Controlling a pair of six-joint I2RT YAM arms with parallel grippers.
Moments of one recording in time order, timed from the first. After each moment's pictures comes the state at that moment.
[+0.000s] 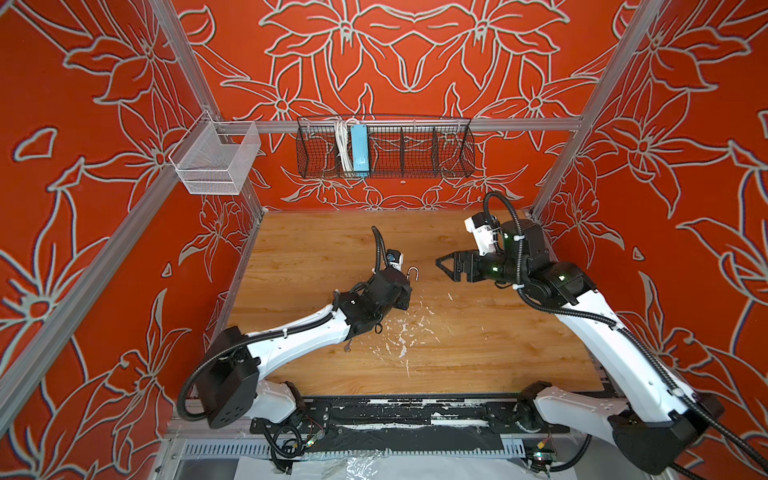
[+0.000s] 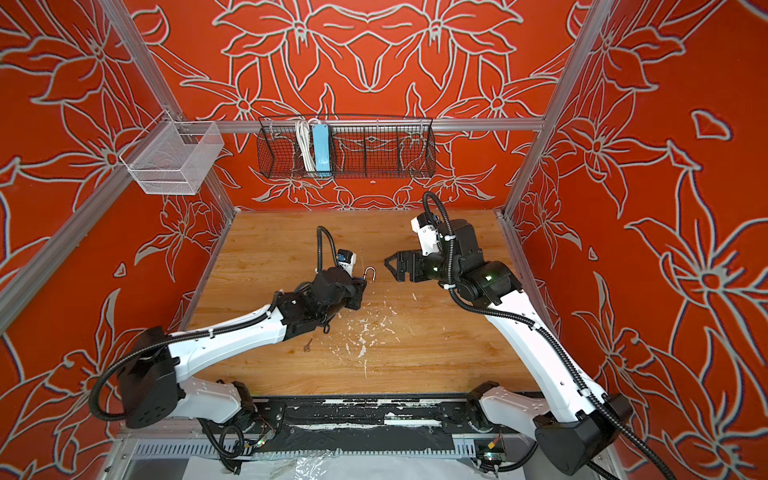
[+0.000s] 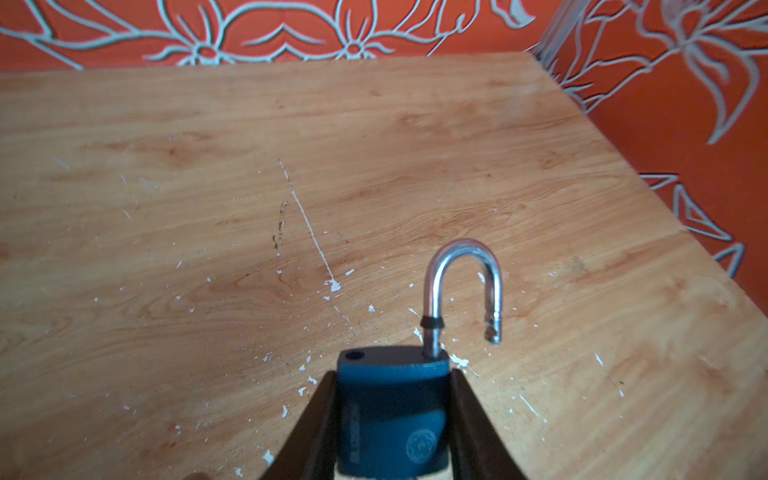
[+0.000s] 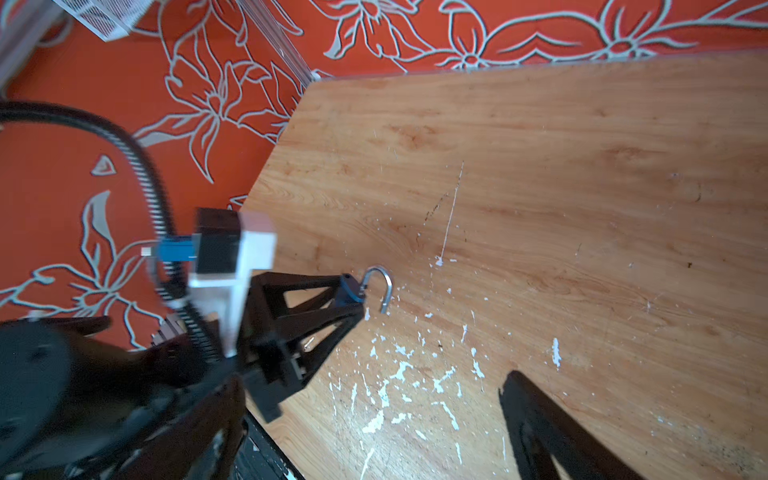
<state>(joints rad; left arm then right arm) -0.82 1.46 1.00 -0.18 -0.34 -0.49 0.45 1.15 1.31 -0.72 -0.32 0.38</state>
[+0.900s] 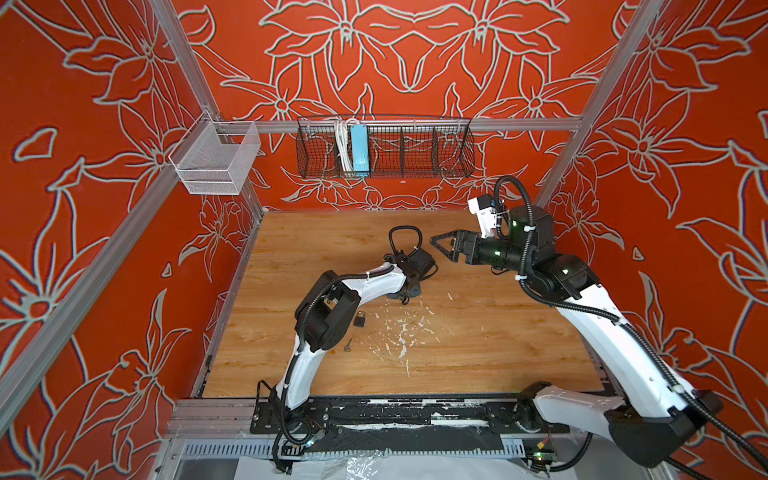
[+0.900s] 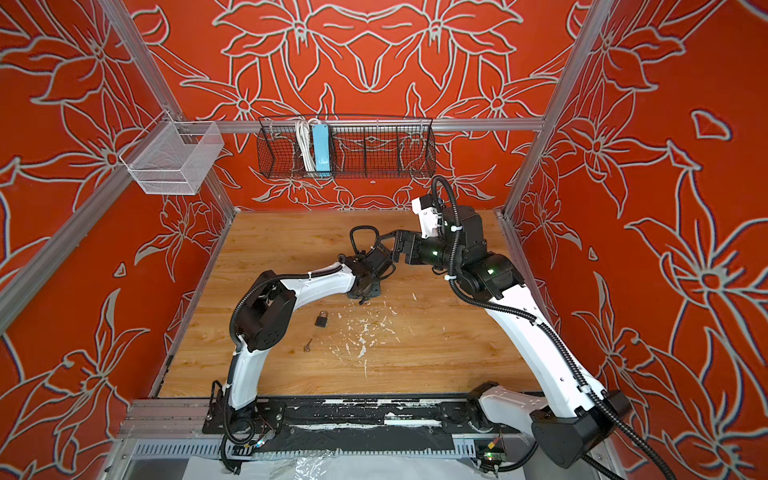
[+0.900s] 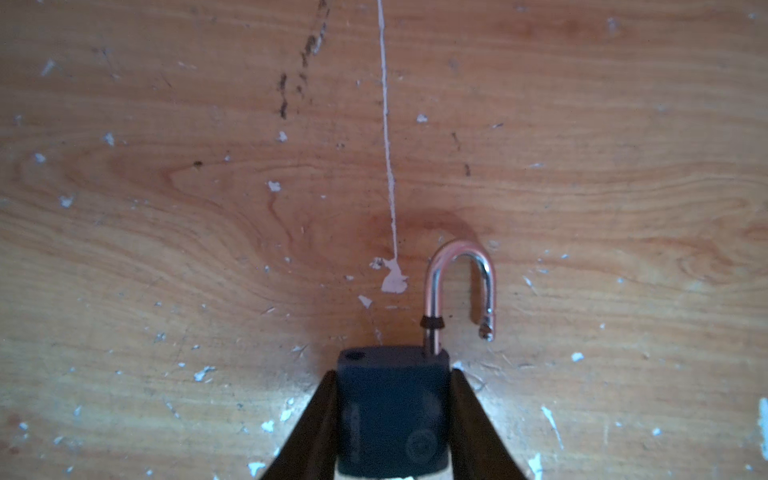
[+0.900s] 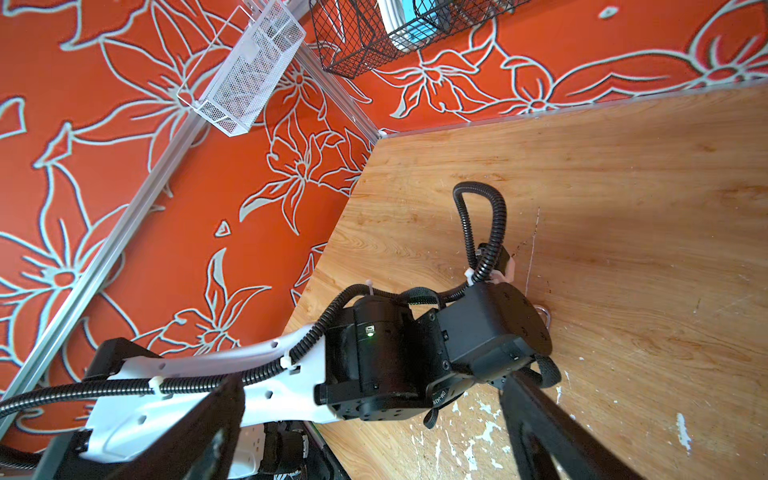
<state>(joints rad) -0.72 2.14 1.60 -0.72 -0.28 -0.85 0.45 1.19 1.38 -0.58 -0.45 0.57</state>
